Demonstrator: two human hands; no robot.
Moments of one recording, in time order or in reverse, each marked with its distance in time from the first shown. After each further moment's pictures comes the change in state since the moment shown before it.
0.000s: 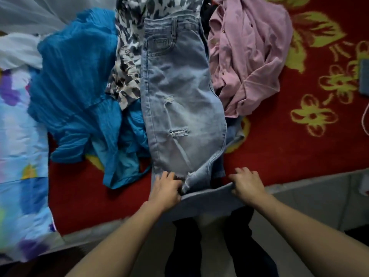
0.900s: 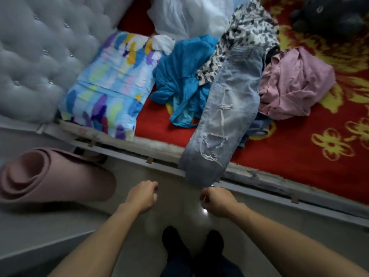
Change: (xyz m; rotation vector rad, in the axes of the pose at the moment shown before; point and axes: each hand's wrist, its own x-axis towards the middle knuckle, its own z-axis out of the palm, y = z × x) left_hand -0.351 0.088 0.084 -0.405 0.161 -0.625; right_hand -0.234 -0.092 0.079 0.083 -0.007 -0.571
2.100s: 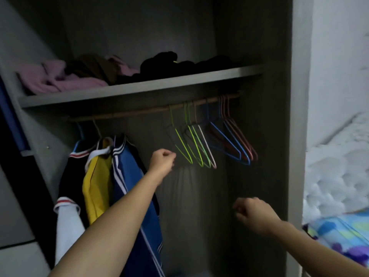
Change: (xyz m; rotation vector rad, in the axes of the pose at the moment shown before) left_hand -0.771 -0.381 -0.192 -1.070 1.591 -0.637; right_hand -0.329 -0.678 0.048 -0.497 0.272 -1.153
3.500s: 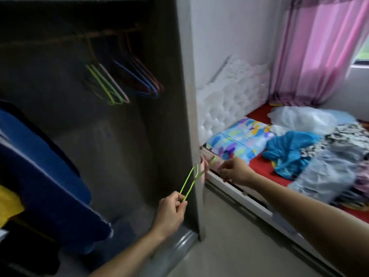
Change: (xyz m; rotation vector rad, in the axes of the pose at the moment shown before) left_hand -0.318 -0.155 0.094 0.127 -0.742 0.291; right_hand -0.235 0.040 0.050 0.514 0.177 0.689
